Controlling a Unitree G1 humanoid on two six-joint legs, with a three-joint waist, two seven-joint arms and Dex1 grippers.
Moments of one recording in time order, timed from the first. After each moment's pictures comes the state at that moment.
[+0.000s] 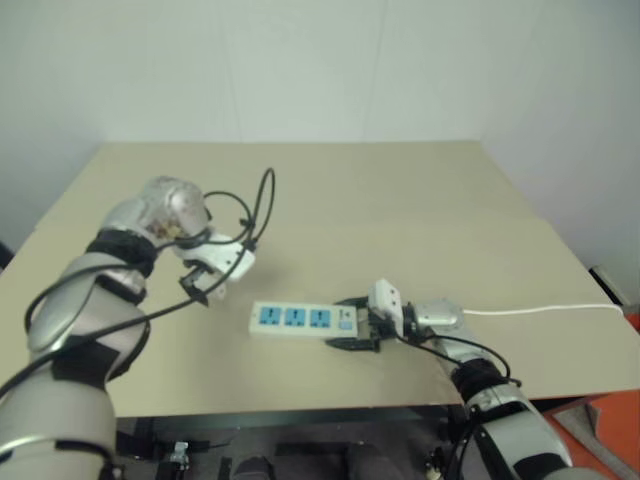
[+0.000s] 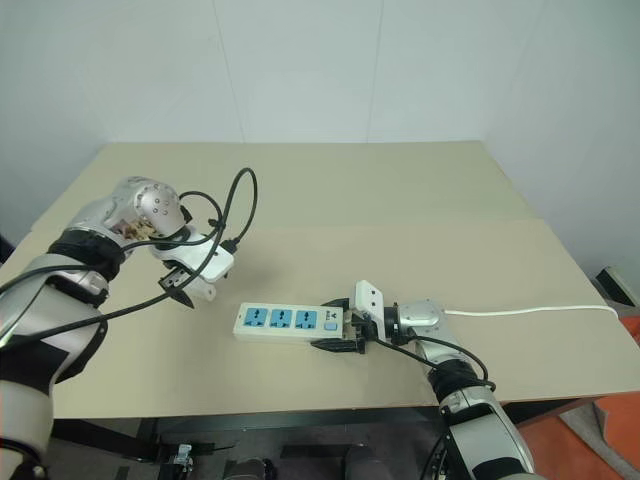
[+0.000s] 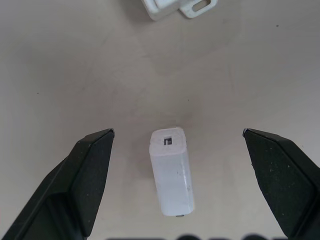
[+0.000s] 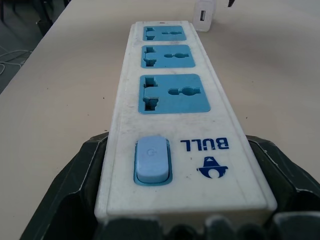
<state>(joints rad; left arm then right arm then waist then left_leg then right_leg) -1.30 0.70 -0.71 1.05 0.37 -0.55 -1.59 -0.63 -0.31 0.21 0.71 0.17 -0.30 1.30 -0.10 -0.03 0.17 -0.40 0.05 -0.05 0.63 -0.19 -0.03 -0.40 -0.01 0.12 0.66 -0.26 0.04</state>
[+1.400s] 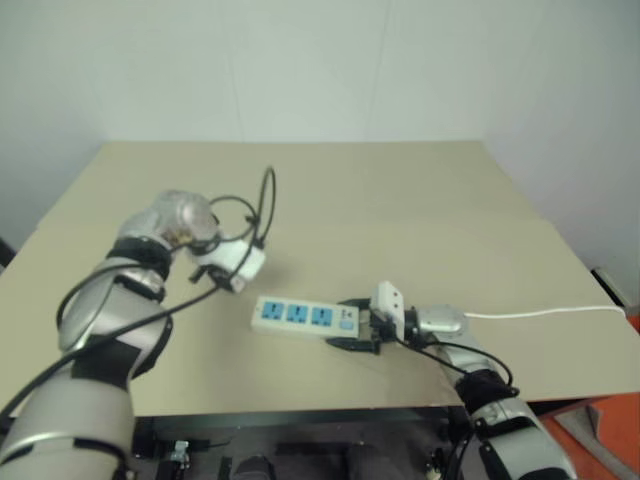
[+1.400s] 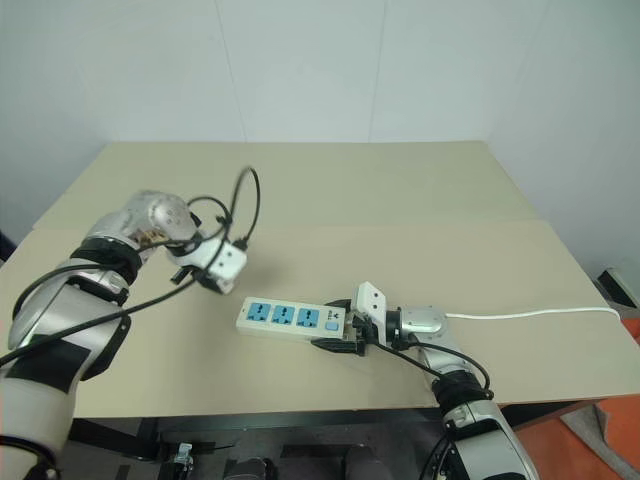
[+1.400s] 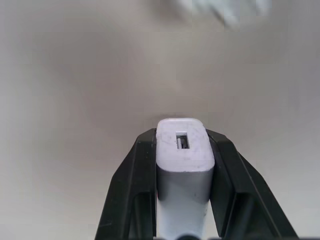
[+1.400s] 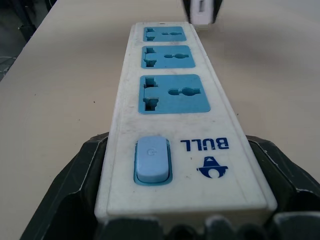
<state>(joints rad) -1.30 0.59 -0.44 1.20 0.39 -0.53 -1.44 -0.55 -0.32 0.18 0.57 0.16 -0.23 1.23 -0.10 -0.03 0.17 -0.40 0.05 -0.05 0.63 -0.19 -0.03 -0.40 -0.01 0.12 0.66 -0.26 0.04</state>
